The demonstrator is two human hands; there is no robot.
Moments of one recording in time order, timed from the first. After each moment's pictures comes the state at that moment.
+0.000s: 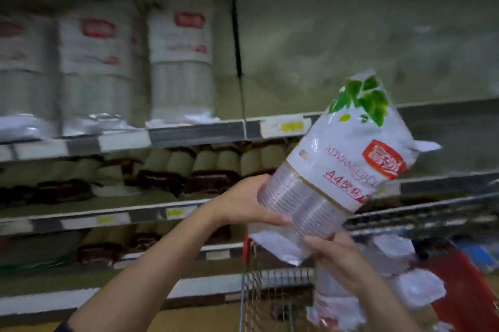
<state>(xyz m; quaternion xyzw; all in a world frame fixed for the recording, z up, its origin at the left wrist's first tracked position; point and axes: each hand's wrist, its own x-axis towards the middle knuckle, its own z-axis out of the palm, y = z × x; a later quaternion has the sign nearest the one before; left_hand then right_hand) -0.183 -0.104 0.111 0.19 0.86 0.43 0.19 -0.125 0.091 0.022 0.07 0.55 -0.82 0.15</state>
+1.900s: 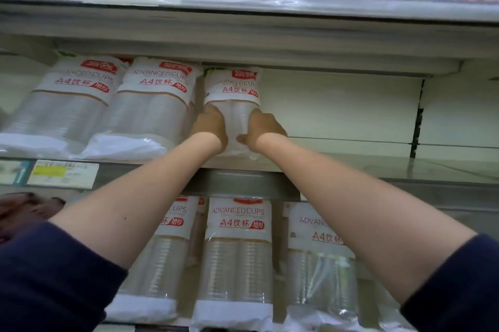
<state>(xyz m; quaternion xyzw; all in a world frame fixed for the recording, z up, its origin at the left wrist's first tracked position) -0.340 -0.589 0.431 -0.11 0.94 0.15 -0.30 -0.373 -0.492 0.435 -0.14 0.93 -0.23 -0.24</state>
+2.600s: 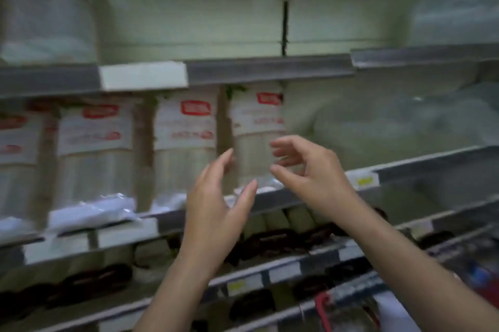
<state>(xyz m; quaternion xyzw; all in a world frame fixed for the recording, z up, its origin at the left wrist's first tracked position) -0.182 -0.339 0.219 0.16 0.82 0.47 -0.29 -0.189 -0.181 0.249 -0.14 0.87 -0.41 -0.24</state>
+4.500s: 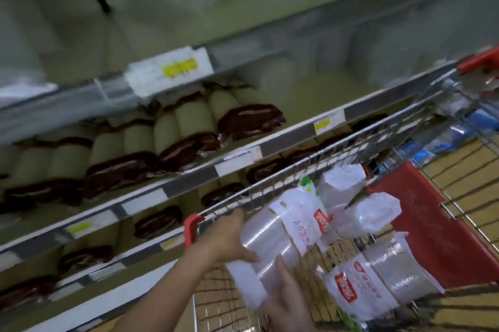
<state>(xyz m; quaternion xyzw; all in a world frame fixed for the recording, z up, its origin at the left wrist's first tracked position) -0.199 -0.022 -0.080 0.18 0.92 0.08 0.34 -0.072 0.066 -0.179 0.36 0.15 -0.92 0.11</state>
